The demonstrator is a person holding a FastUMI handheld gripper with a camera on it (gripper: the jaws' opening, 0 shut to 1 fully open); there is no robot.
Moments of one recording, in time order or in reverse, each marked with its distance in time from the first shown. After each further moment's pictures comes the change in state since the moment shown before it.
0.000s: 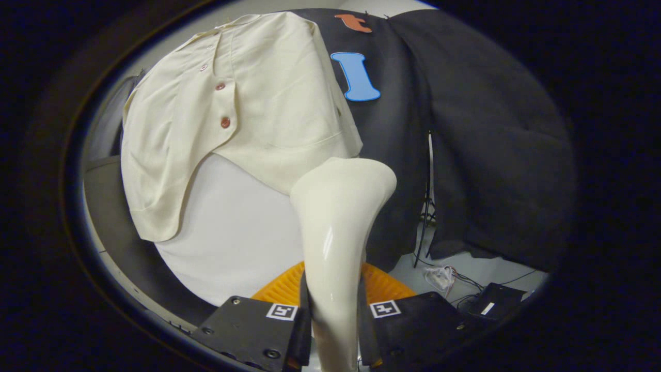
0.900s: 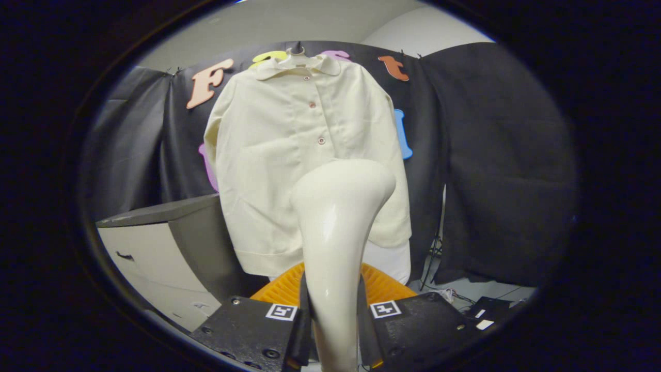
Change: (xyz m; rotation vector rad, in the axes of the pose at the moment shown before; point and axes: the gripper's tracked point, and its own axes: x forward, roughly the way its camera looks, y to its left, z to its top) arm -0.174 0.158 0.099 -0.069 -0.211 0.052
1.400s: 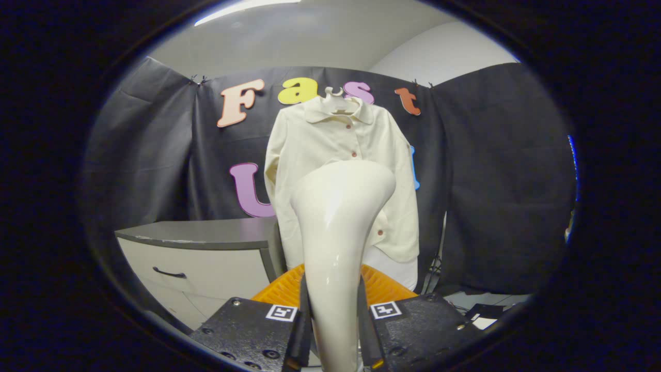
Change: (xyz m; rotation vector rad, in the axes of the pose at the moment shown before) arm -0.109 0.087 0.057 -0.051 -0.124 0.002
